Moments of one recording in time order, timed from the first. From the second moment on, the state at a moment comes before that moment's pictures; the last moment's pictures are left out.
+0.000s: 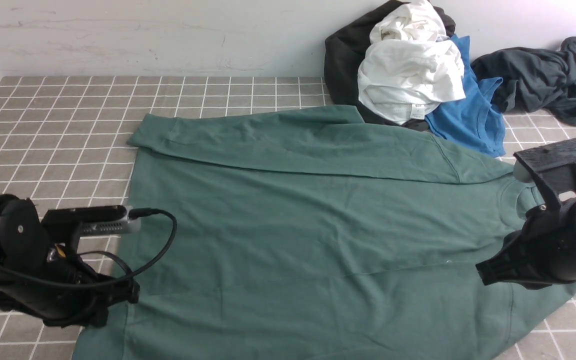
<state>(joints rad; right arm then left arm) 0.30 1.34 -0.85 0.10 0.80 -0.11 -0.10 1.56 -0.74 -0.15 0.56 -0.05</state>
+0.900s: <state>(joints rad) 0.30 1.34 -0.85 0.10 0.79 -0.13 -0.09 1.91 -1.42 -0.05 0.89 0.03</state>
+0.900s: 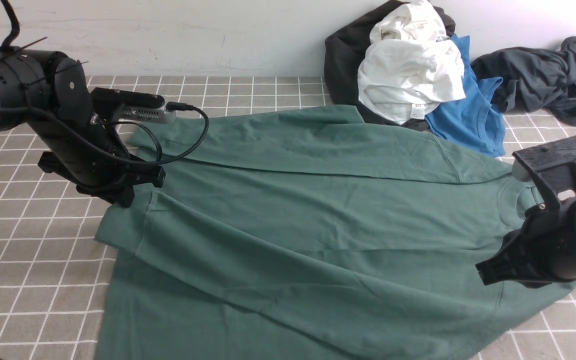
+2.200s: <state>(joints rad) 0.21 1.79 -0.92 -0.46 0.46 0.44 -0.09 1.98 -1.53 -0.09 1.05 0.12</state>
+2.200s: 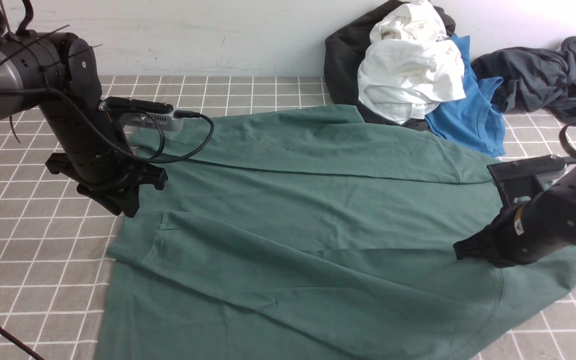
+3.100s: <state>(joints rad) 0.21 1.81 -0.93 -0.40 0.46 0.46 -0.09 2.11 -1.53 -0.09 0.91 0.12</state>
